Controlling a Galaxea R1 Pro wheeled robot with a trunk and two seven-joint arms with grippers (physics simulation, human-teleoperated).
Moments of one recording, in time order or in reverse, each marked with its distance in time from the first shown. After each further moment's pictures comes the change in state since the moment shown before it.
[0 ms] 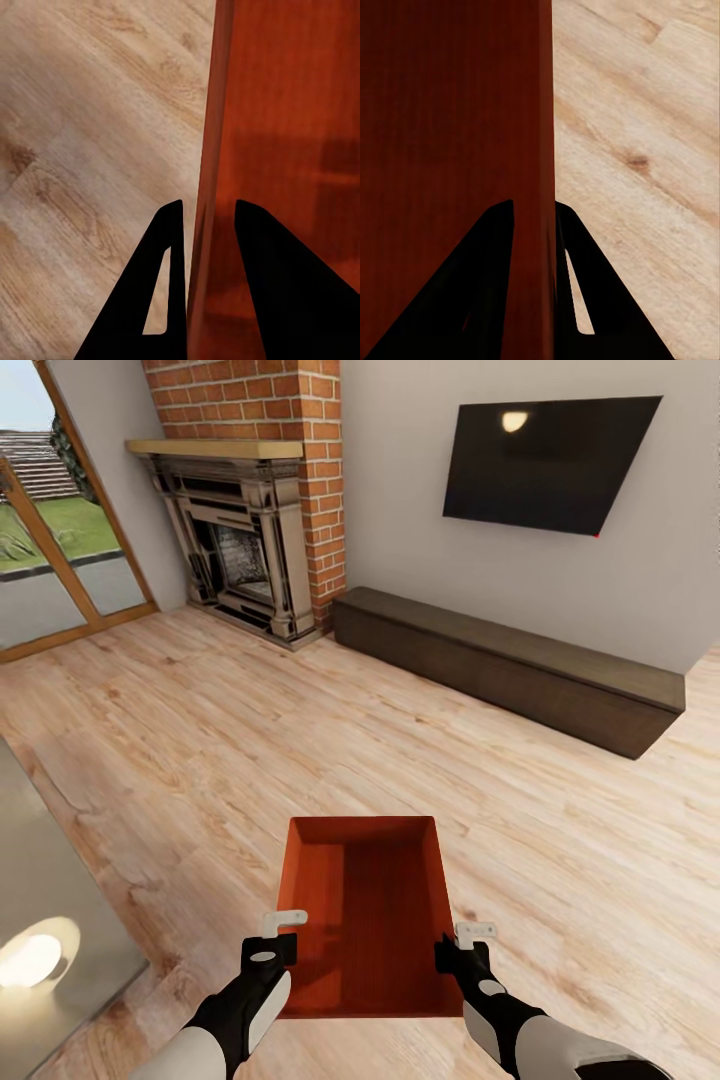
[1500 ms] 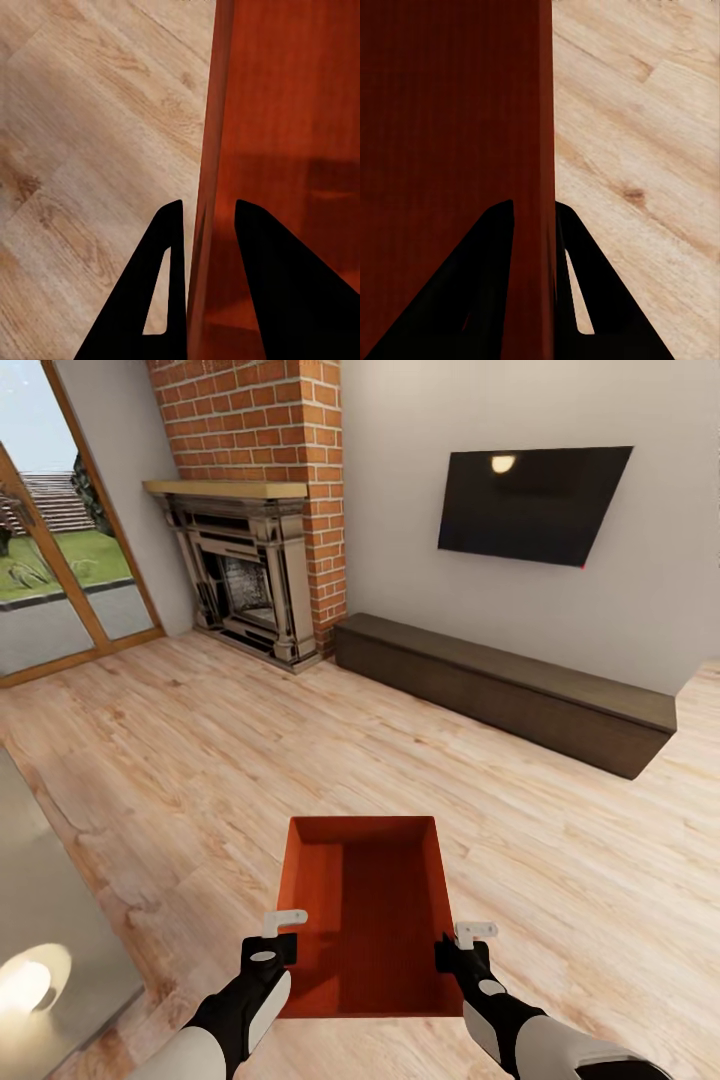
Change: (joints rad) left arm 0.000 0.000 0.000 -0.002 0.000 0.000 0.000; right arm 0.000 0.000 -0.003 -0.001 0.003 -0.002 0.000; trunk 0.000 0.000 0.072
